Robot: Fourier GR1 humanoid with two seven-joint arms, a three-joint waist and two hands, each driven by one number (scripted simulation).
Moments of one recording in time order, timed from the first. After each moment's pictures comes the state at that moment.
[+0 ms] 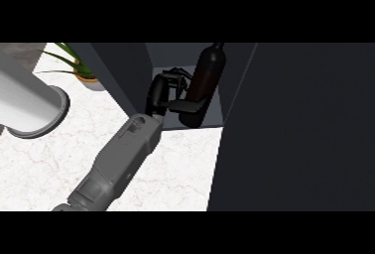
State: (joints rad) left arm -0.85 0.00 -0.27 -0.57 0.35 0.35 -0.42; right arm 0.18 -0.53 0.63 -2.51 0.02 -0.53 0.19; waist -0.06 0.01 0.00
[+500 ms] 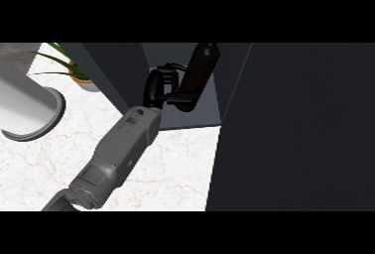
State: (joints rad) left arm -0.96 0.00 -0.21 -0.36 0.41 0.37 -0.45; right arm 0.23 -0.54 0.63 -2.50 0.00 -0.49 0.12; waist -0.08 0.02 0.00
